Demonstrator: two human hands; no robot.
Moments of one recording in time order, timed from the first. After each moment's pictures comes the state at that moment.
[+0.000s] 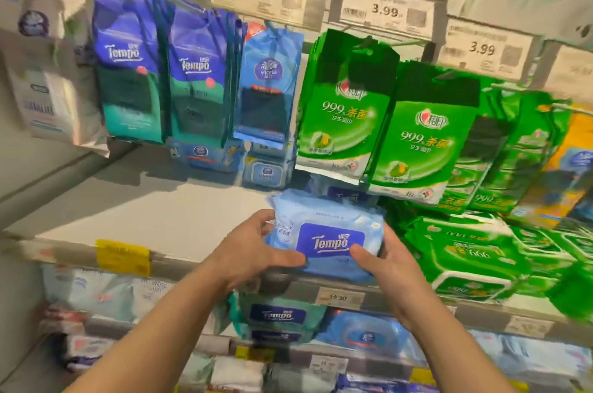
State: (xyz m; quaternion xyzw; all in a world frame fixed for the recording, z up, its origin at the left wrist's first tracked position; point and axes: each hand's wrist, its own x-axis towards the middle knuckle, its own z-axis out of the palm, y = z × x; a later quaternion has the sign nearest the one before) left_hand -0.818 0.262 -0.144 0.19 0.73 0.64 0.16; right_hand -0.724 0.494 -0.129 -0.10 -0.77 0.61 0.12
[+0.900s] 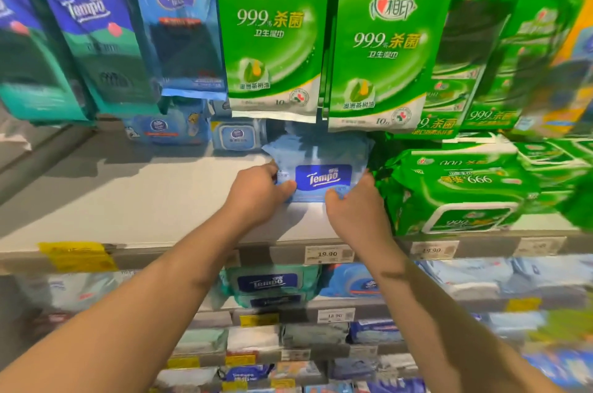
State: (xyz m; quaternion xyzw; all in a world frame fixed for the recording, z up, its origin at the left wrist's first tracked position) left_hand -0.868 0.343 -0.152 0.21 0.92 0.33 -0.02; right_hand -0.769 0.489 -0.162 -0.29 -0.86 0.39 0.18
